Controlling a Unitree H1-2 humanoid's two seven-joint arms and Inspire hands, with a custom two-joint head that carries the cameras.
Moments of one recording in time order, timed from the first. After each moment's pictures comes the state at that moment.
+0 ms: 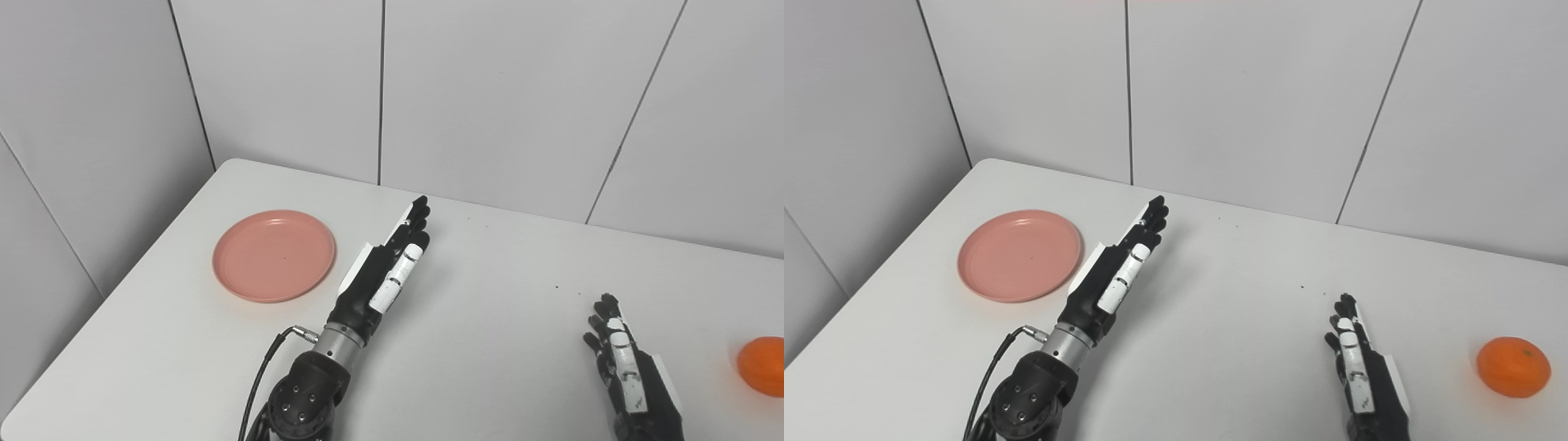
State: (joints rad) left arm -0.19 0.01 -0.09 -0.24 0.08 0.12 -0.10; right arm -0.08 -0.06 0.02 -0.14 0.08 0.18 0.11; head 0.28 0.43
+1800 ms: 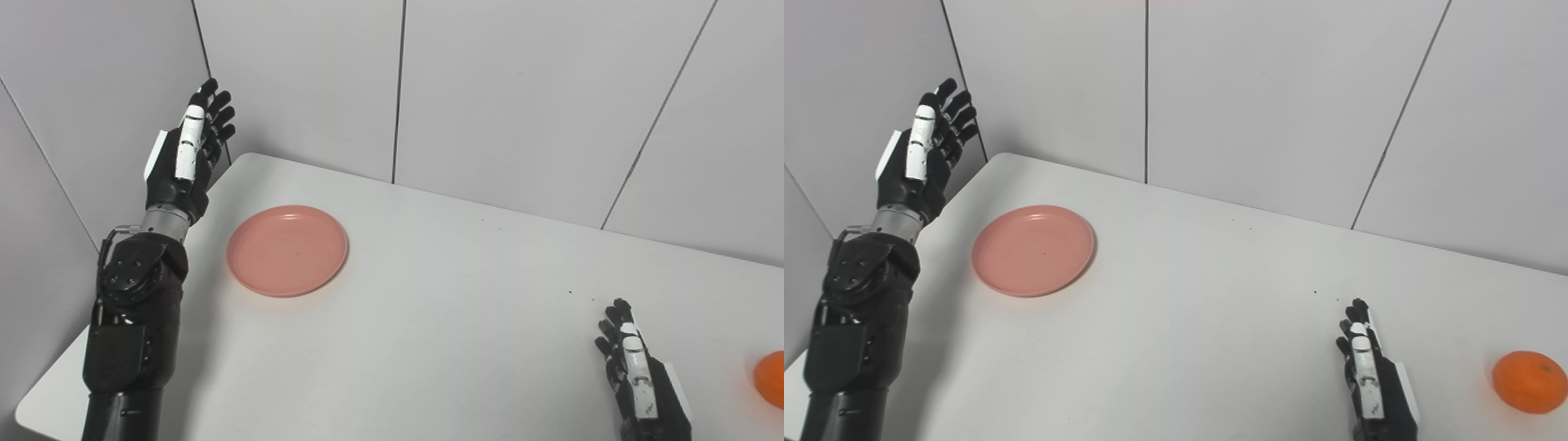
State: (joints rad) left arm -0.37 0.38 0.40 -0.11 -0.30 0.26 -0.06; right arm -0.08 -0.05 0.02 -0.13 0.11 0.18 0.10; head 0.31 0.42
